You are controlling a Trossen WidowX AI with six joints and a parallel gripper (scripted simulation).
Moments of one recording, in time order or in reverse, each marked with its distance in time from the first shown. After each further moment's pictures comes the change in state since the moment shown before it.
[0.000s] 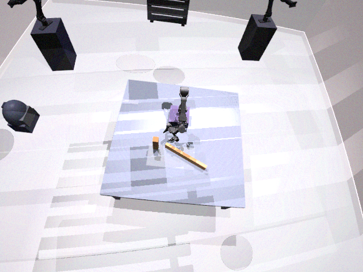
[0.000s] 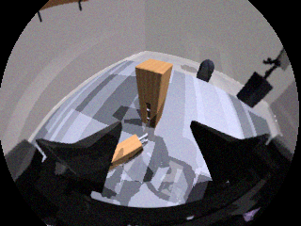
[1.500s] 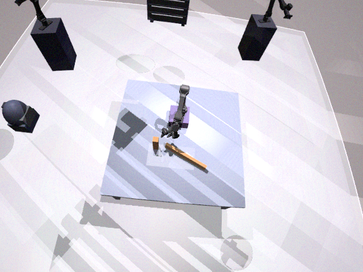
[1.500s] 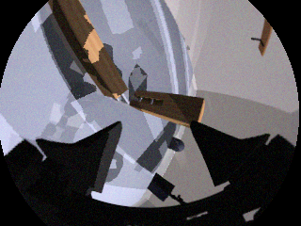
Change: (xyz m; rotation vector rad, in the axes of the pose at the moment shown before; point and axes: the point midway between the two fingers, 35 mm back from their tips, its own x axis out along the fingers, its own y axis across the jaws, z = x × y) arm 0.012 -0.004 0.011 -1.588 0.103 0.264
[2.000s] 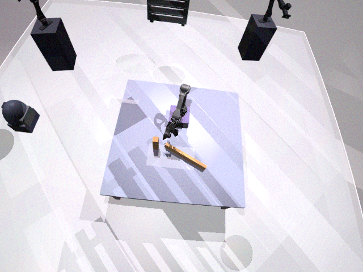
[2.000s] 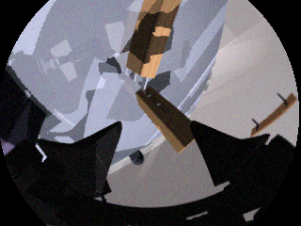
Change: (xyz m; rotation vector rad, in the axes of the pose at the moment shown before) arm 0.001 0.000 -0.009 -0.699 -0.088 0.094
